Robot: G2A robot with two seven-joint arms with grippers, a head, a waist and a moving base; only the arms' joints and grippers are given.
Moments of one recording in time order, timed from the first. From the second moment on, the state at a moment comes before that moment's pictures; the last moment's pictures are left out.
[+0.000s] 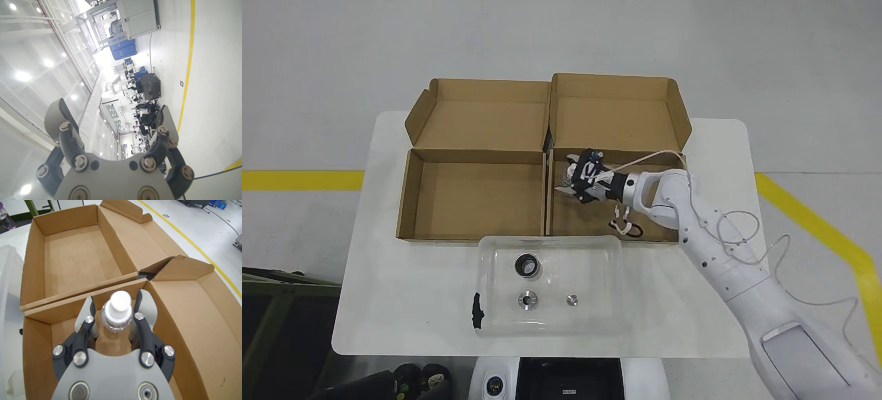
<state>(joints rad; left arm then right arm) -0.36 -0.19 -0.39 -1.44 1.98 -0.36 0.13 -0.68 -1.27 0.83 -1.12 -1.28 -0.71 0.03</state>
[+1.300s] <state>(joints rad) -0.36 -0.19 -0.39 -1.44 1.98 -0.36 0.13 -1.09 -1.15 1.07 -1.92 -1.17 -0.91 0.53</state>
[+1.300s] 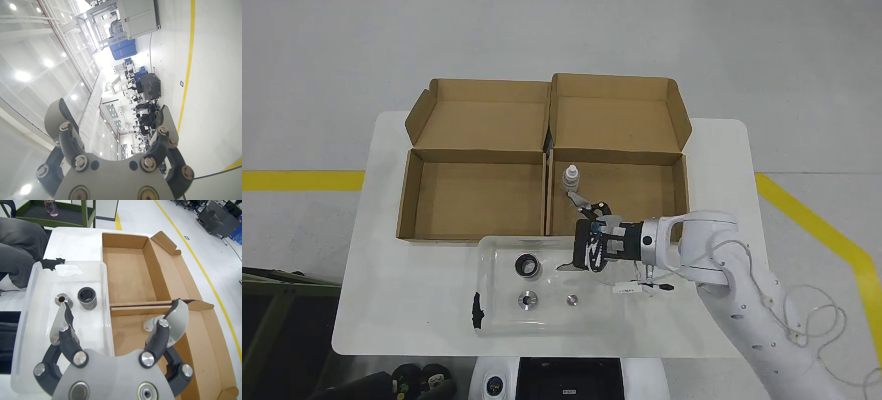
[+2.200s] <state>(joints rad) -0.36 -0.19 -0.39 -1.44 1.98 -0.36 0.13 -1.22 -1.11 1.01 -1.98 -1.28 -0.97 0.63</state>
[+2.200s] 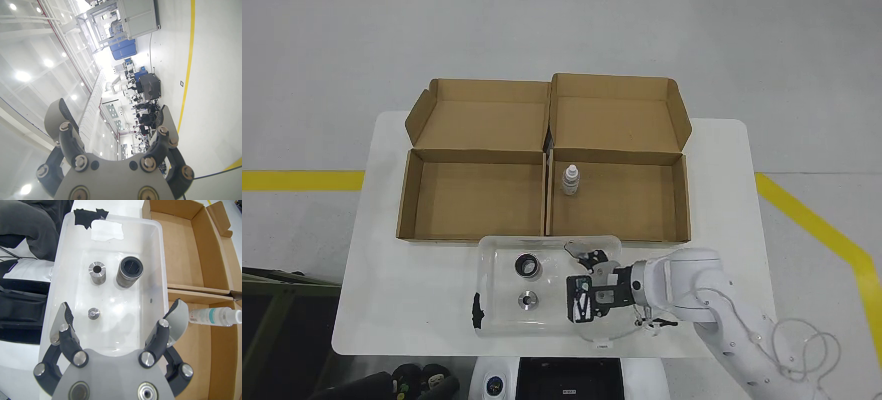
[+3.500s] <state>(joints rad) -0.36 -0.19 -0.39 -1.44 1.98 -0.36 0.13 -1.13 -1.11 0.83 -1.88 -1.28 -0.95 0.82</state>
